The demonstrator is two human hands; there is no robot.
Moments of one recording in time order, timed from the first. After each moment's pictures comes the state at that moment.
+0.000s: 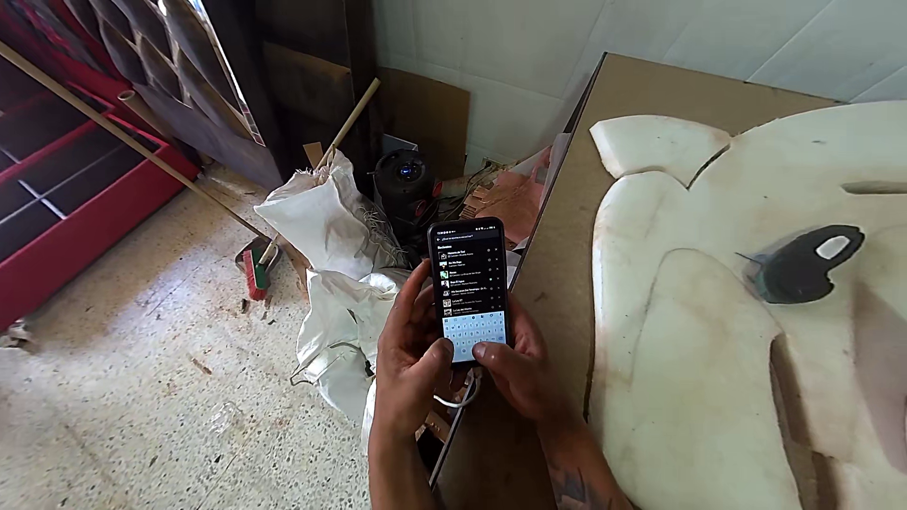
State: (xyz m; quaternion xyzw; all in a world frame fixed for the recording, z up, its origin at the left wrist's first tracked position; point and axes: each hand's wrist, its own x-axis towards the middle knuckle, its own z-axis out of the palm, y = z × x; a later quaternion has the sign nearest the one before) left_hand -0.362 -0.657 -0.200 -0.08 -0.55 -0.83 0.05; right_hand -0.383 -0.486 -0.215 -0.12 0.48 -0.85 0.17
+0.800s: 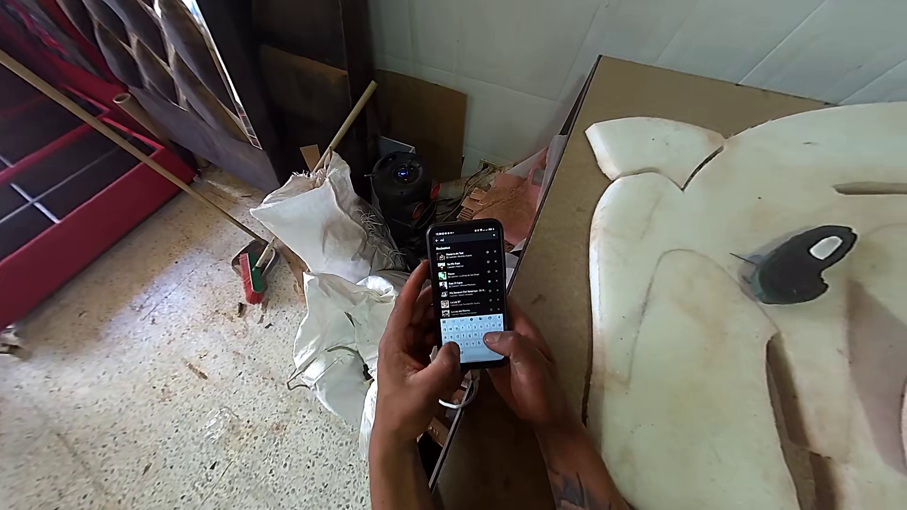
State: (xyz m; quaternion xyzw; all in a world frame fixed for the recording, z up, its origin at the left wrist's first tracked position) left_hand -0.362 -0.653 -0.200 -0.06 -0.56 -0.82 0.06; right_hand -0.385 -0.488 -0.216 -0.12 0.49 -0.85 0.14
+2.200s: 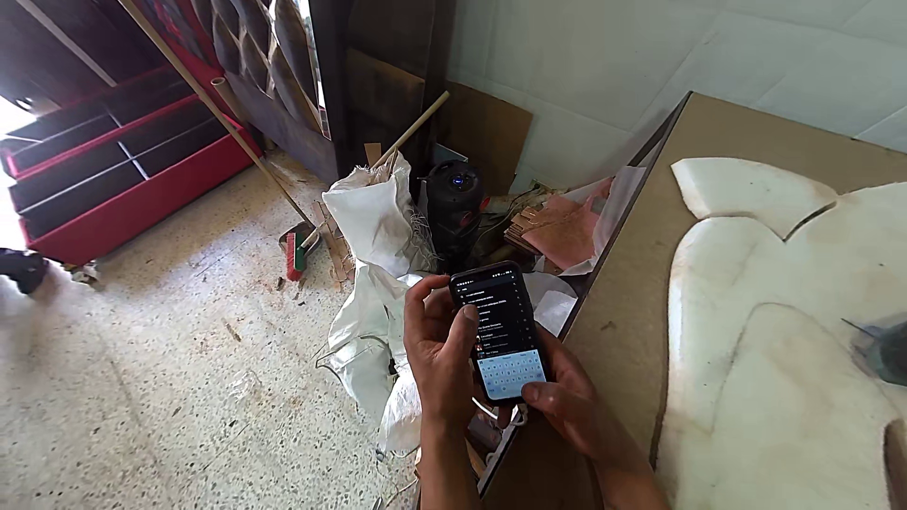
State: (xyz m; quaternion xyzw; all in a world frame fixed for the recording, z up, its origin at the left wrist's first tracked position) left_hand -0.359 -0.674 -0.196 0.07 -0.49 -0.83 0.27; right_hand -0.379 -0.499 -0.217 -0.21 0.50 -0.79 0.29
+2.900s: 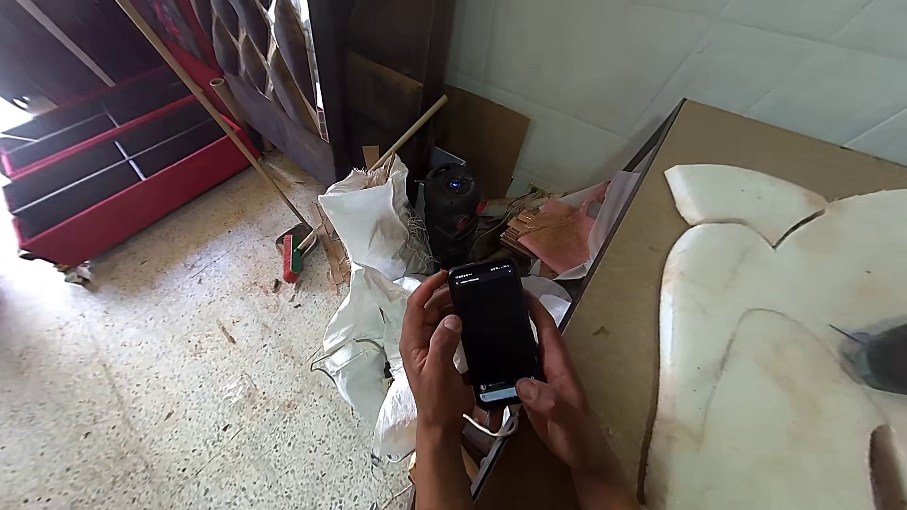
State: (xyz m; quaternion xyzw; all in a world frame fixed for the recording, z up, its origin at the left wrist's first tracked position) left_hand -0.362 -0.674 -0.204 0.04 -0.51 -0.81 0.27; right_hand -0.376 -0.513 -0.213 -0.19 0.52 -0.81 0.20
